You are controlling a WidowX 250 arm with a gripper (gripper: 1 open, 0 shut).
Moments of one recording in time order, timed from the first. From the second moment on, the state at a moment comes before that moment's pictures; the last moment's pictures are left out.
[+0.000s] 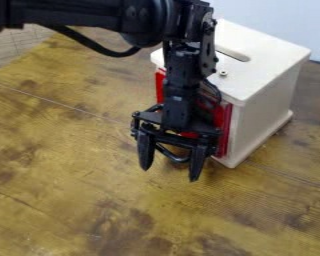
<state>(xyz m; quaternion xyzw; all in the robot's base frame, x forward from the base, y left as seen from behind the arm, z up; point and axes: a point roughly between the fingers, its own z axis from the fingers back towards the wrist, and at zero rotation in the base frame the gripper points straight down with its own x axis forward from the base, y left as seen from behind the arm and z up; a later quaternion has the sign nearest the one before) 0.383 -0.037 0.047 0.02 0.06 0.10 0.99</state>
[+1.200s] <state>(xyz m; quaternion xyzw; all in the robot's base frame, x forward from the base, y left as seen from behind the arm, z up) 0.374 0.044 0.053 0.02 0.02 0.18 0.98</state>
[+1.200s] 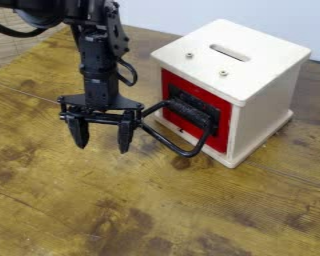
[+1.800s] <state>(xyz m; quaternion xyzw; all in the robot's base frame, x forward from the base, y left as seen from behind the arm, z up) 0.370 0.043 0.050 0.01 0.02 0.18 0.98</state>
